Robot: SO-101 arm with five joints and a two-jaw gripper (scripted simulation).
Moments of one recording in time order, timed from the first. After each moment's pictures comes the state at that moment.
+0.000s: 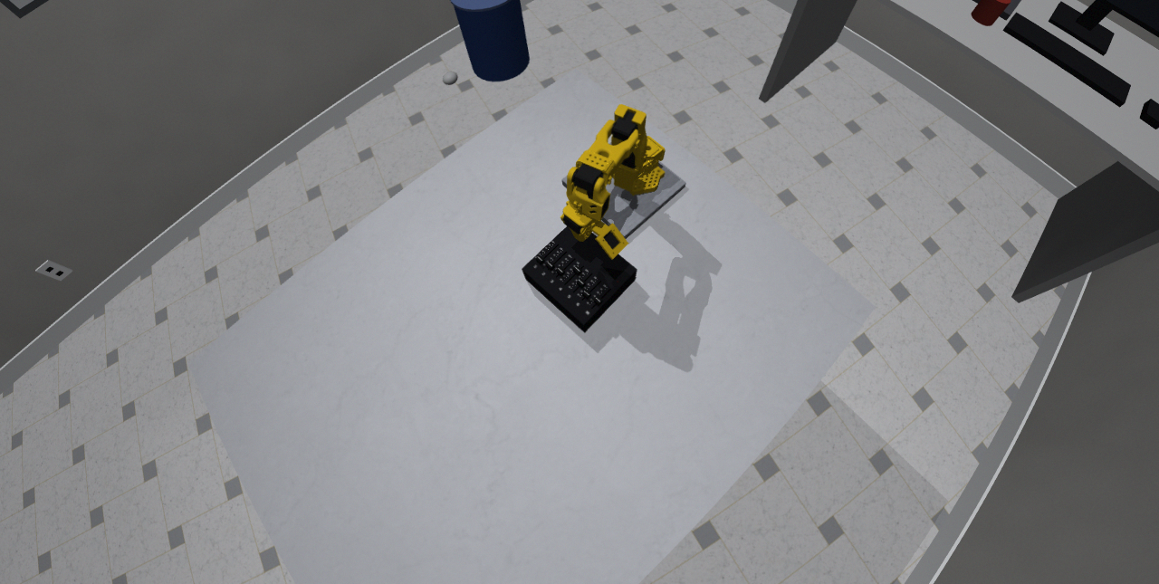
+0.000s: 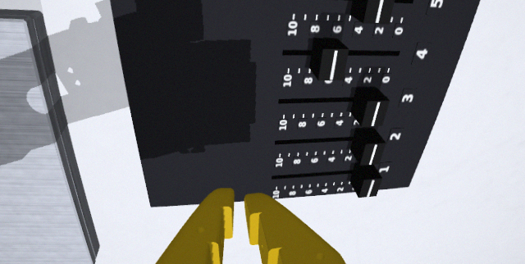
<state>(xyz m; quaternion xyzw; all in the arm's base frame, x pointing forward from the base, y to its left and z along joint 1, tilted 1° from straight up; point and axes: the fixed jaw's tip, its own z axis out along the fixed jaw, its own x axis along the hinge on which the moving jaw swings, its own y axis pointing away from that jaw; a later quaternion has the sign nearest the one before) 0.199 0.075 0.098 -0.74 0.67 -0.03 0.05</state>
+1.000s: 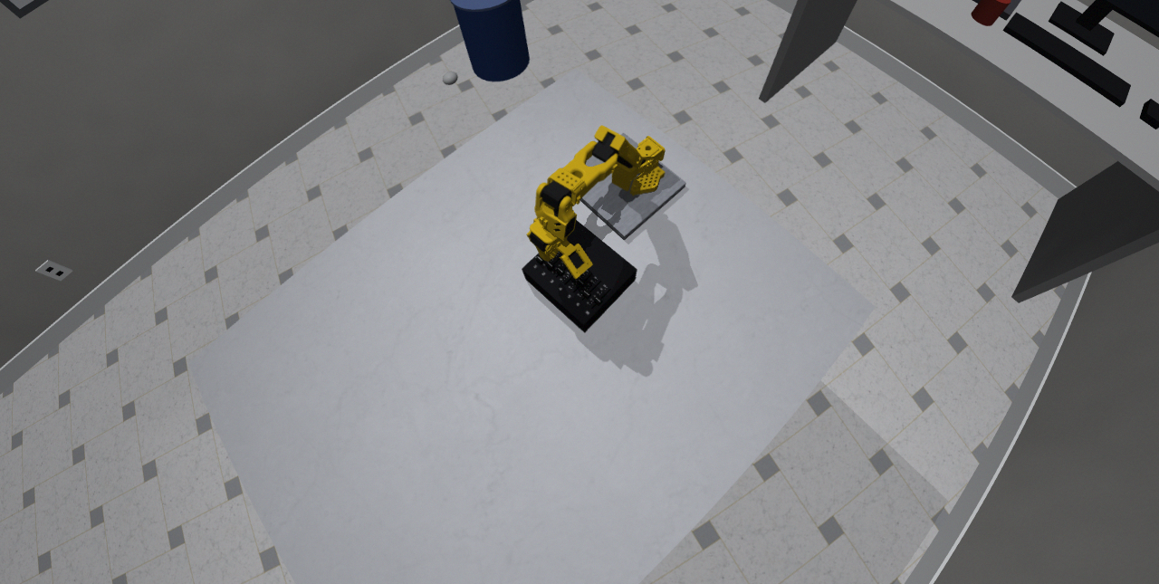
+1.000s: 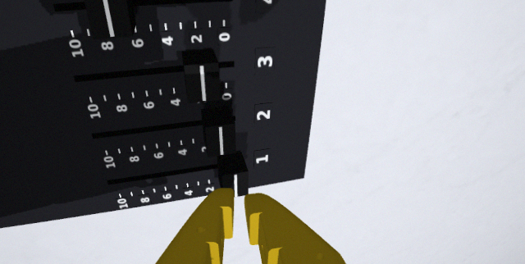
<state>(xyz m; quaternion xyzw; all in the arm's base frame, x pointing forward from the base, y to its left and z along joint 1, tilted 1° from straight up) 0.265 0.057 0.082 -0.73 0.67 -0.07 0.10</state>
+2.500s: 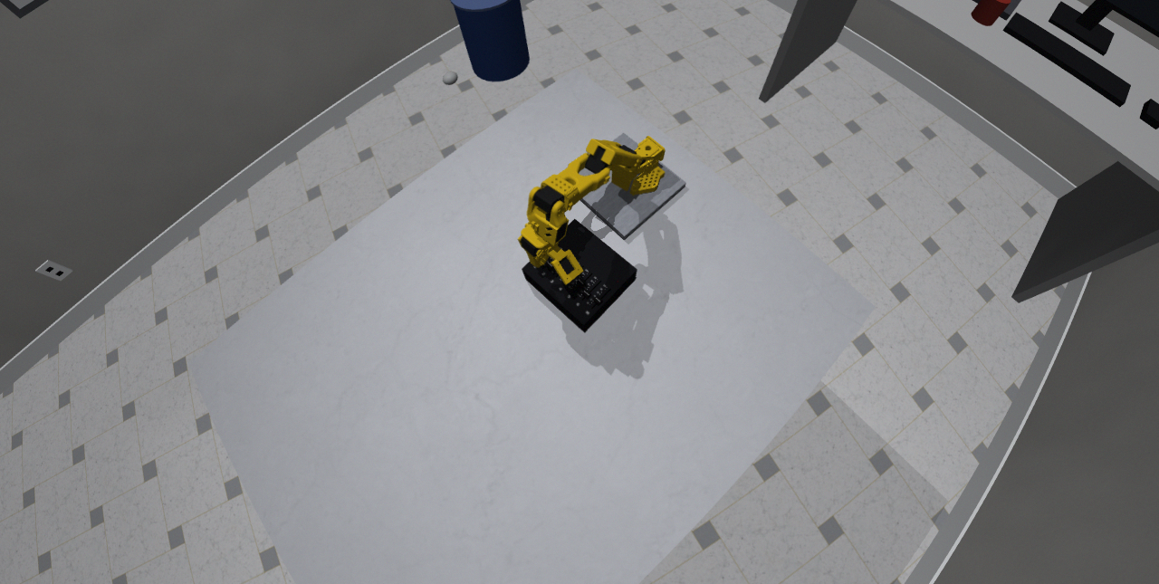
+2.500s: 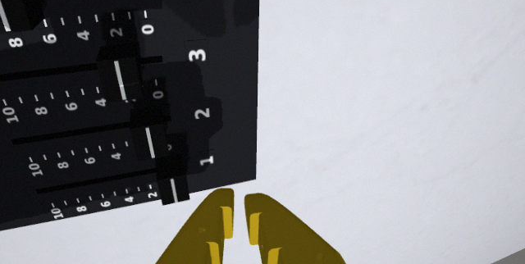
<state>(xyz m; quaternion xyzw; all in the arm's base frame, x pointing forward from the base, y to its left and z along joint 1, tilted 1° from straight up) 0.286 0.054 0.080 -0.73 0.67 -0.09 0.12</state>
